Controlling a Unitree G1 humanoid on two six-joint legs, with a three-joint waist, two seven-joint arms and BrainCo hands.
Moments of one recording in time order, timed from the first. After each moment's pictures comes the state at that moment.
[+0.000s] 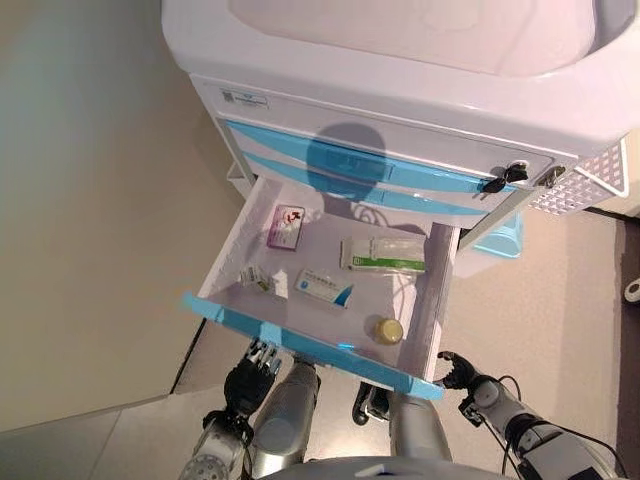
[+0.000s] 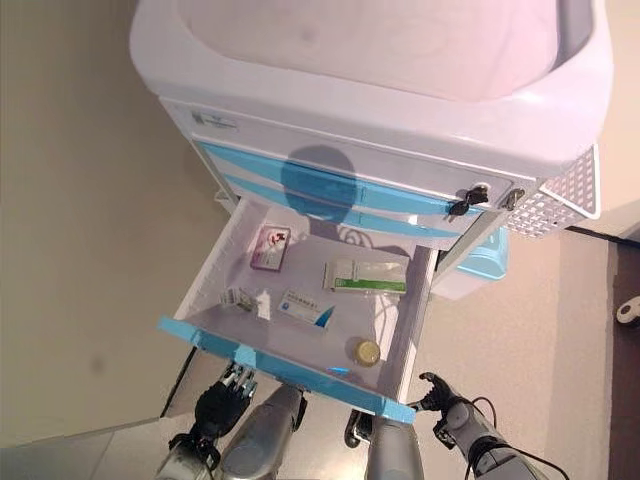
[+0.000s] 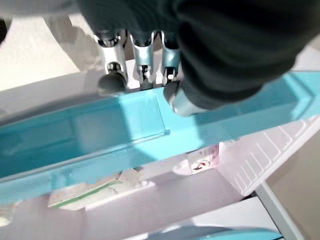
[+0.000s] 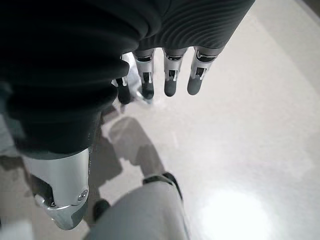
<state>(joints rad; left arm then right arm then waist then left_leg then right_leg) 0.32 0.20 -0.15 0.30 -1.27 0.05 -0.20 -0.24 -0.36 0.33 1.22 -0.28 -0.12 -0.07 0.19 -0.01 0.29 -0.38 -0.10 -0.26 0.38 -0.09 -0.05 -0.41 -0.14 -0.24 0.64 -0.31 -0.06</state>
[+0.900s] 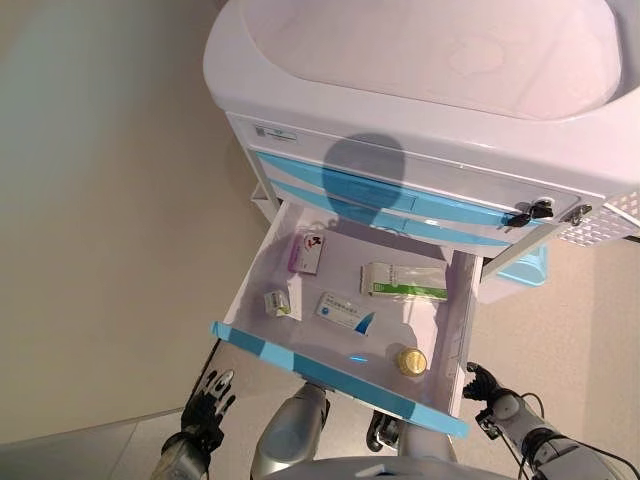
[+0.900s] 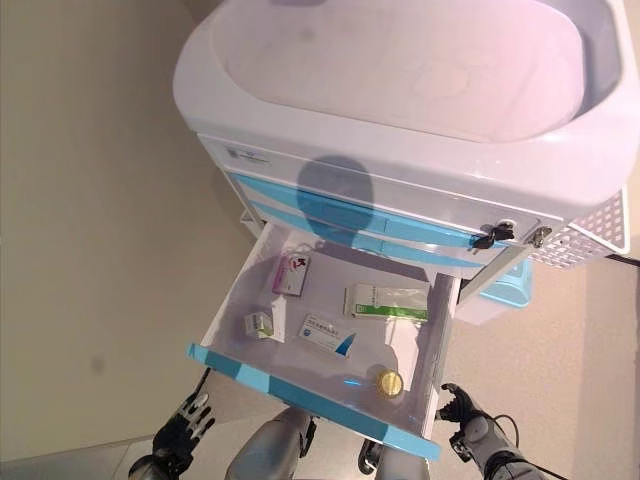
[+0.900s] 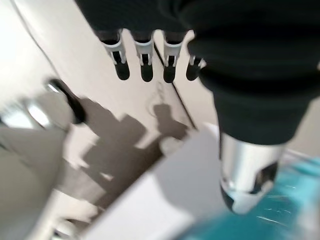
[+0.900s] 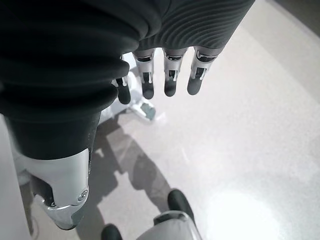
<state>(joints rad) 0.19 0.29 -0.07 0.84 -0.80 -0.08 -0.10 -0.18 -0.40 0.30 1.22 -0.19 -0.11 -0.10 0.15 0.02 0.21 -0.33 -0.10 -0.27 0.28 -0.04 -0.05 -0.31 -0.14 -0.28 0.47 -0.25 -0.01</state>
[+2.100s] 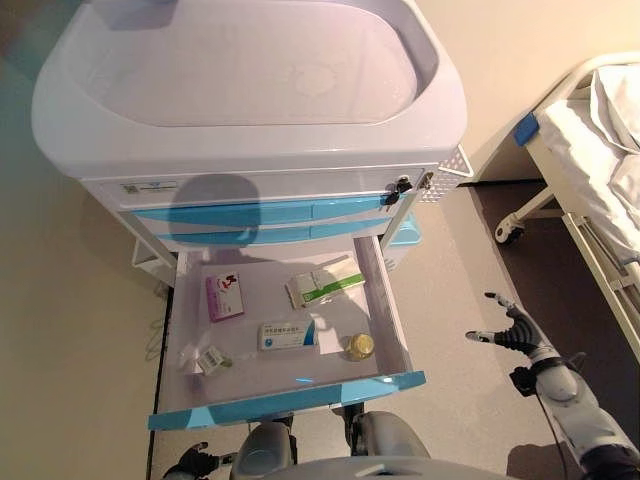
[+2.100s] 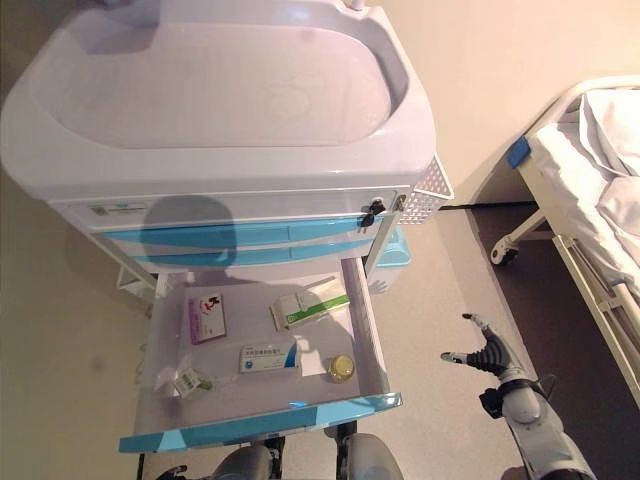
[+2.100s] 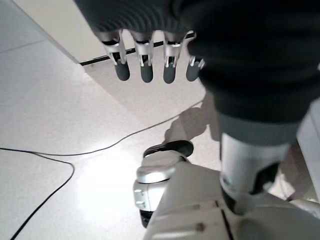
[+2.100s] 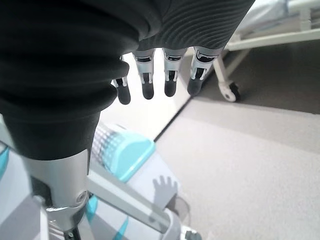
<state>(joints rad) 0.02 0.29 -0.03 1.32 0.03 -0.08 0.04 0.16 -0.63 0.02 0.30 -0.08 -0.15 -0.05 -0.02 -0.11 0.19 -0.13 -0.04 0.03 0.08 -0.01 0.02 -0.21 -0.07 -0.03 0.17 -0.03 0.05</state>
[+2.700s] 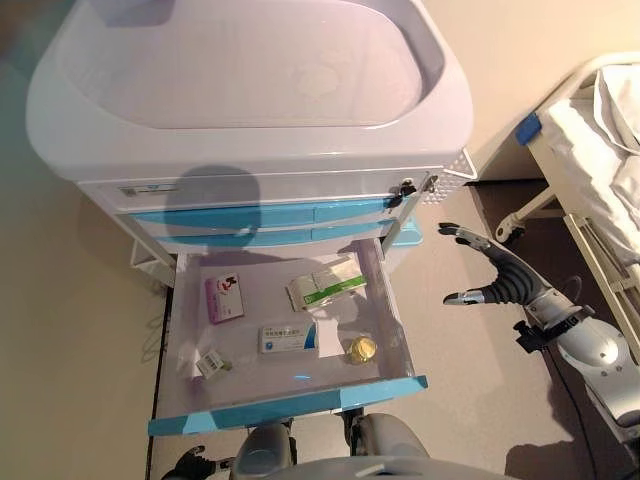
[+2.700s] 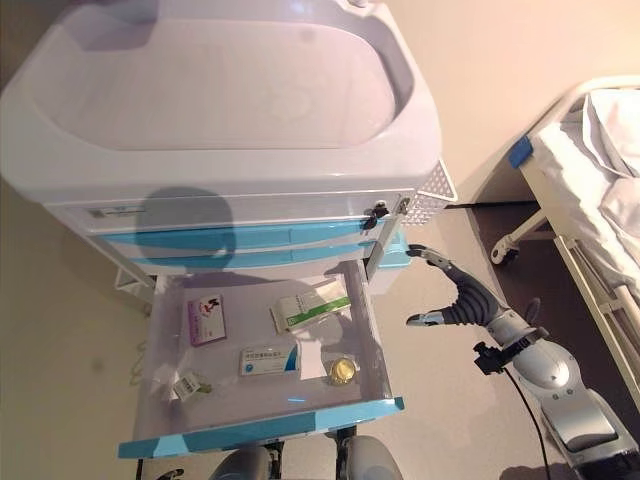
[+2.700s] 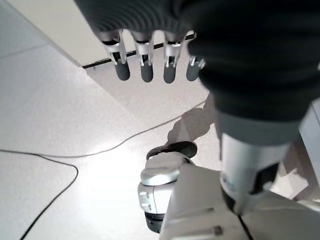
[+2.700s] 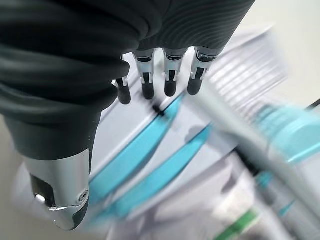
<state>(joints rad) 0.05 0.29 -0.01 1.33 0.07 -0.10 0.03 0.07 -0.92 0.13 -0.25 0.16 -0.26 0.23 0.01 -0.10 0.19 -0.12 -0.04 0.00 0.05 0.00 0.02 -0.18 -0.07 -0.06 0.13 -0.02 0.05</state>
